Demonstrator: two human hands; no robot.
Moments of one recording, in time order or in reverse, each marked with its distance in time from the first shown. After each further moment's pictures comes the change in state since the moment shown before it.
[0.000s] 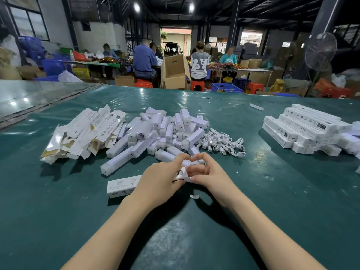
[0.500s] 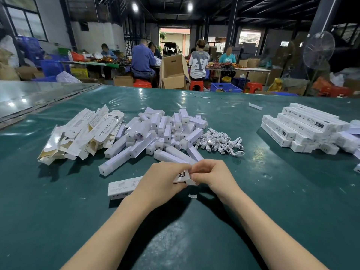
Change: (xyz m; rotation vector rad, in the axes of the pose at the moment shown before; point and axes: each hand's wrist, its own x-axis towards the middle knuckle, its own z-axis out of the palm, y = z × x) left_hand 0.001 0.001 0.001 -0.050 -0.009 0.079; right_hand 0.000 -0.003 -0.004 -0.109 0.110 -0.007
